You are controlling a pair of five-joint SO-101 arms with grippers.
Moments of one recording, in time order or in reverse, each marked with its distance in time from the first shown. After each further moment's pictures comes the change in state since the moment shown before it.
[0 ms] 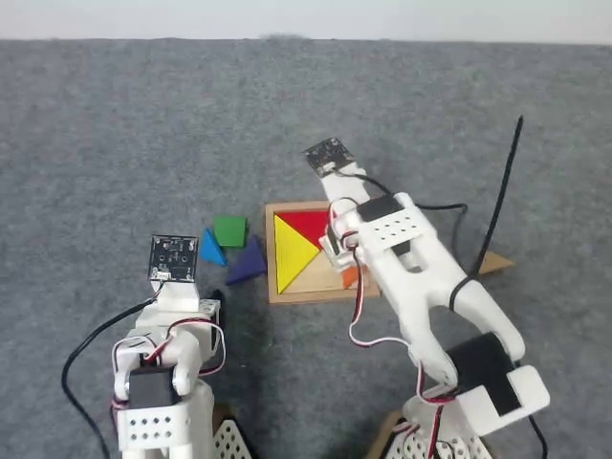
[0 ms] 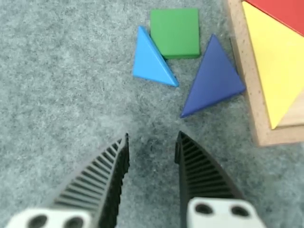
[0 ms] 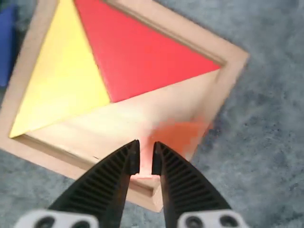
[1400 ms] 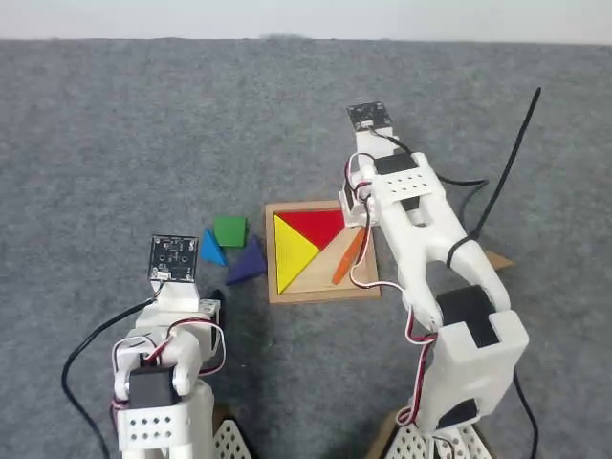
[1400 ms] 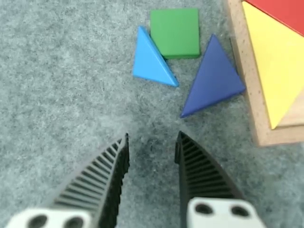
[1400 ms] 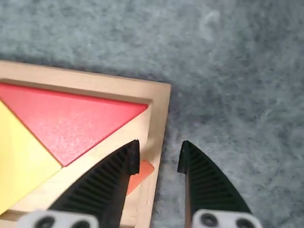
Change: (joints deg) left arm 0.0 0.0 0.0 0.0 0.0; right arm 7.2 16.0 -21.0 5.5 -10.9
